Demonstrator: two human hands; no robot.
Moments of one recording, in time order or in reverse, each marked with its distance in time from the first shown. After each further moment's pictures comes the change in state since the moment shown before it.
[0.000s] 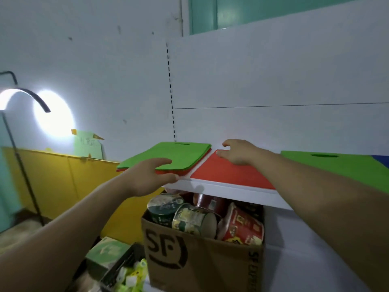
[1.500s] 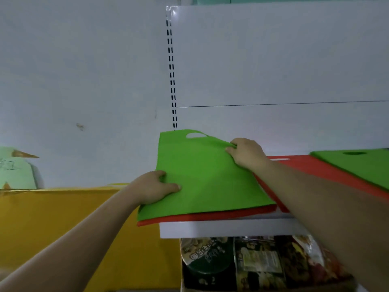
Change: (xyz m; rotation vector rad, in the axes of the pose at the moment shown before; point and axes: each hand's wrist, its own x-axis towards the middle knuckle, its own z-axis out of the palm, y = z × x) left_hand 0.215 -0.209 -0.018 -0.083 -0.283 0.060; right_hand 0.172 -0.089 0.087 -0.059 0.386 0.397
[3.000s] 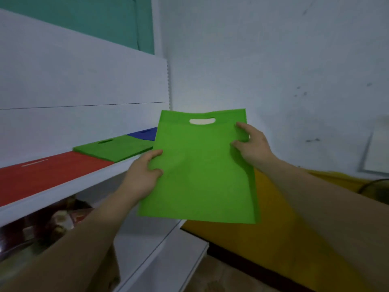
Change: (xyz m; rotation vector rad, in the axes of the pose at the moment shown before) left_hand -0.238 0.334 0.192 -0.703 -0.365 0.911; right_hand -0.472 0.212 -0.350 0.105 0.766 0.682
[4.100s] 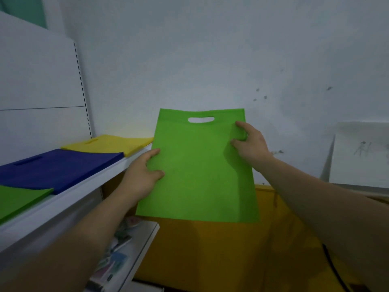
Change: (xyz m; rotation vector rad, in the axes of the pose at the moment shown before) left_hand 0.274 -0.013 0.236 -0.236 -0.296 0.096; right_hand 0.221 0.169 -0.061 -0.218 0.262 0.155
